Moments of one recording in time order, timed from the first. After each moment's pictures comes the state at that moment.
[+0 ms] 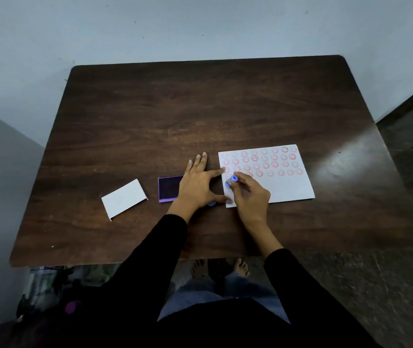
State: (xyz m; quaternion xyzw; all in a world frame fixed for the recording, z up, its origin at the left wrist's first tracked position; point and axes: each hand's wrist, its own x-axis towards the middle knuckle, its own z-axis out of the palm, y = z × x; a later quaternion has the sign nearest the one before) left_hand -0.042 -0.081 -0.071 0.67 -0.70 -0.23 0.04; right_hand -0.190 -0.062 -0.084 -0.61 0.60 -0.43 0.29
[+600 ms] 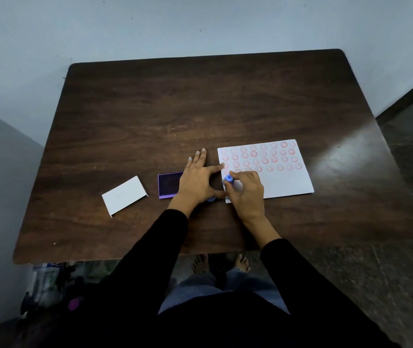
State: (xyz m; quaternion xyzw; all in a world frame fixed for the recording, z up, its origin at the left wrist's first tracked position) left_hand -0.042 -0.083 -0.072 0.67 -0.70 -0.24 0.04; right_hand -0.187 -0.063 -0.083 -0.70 0.58 -0.36 0.21
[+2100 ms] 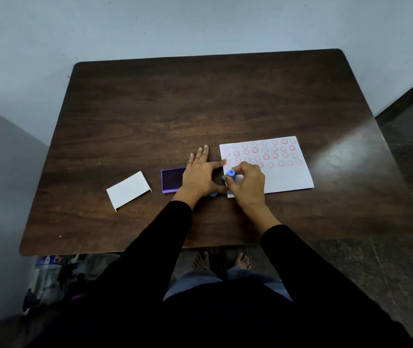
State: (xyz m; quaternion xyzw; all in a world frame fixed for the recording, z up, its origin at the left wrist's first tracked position) left_hand -0.043 -0.083 -0.072 0.68 -0.70 -0.24 0.03; right_hand -0.183 -0.070 -0.077 -0.65 0.63 -0.32 0.29
